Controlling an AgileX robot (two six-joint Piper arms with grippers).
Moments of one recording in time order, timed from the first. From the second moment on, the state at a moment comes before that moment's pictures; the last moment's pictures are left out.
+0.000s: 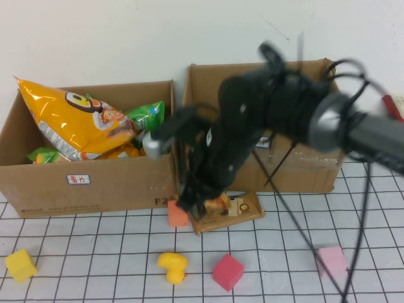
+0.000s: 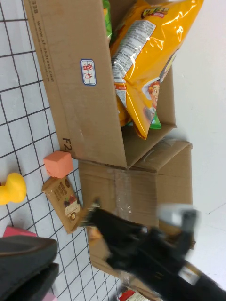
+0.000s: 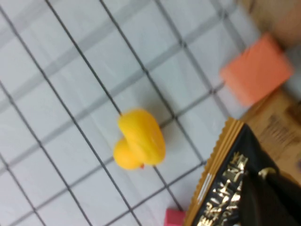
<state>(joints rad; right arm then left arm) 0.71 2.12 -1.87 0.17 1.04 -0.34 -0.36 0.08 -0.43 -0.10 0.61 -0.08</state>
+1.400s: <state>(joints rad) 0.55 1.87 -1.88 -0.27 0.79 0.04 -0.36 0.08 -0.43 -0.11 0.66 -0.07</state>
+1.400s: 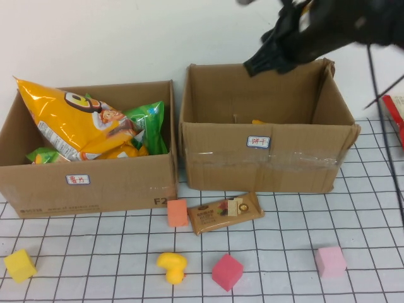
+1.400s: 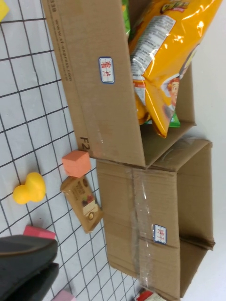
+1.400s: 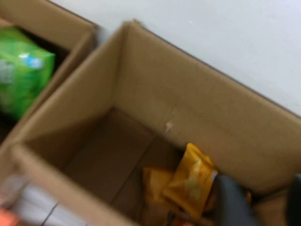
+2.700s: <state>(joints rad) 0.72 2.15 -1.85 0.17 1.26 -1.33 -0.36 0.08 -0.43 -0.09 0.72 -0.05</state>
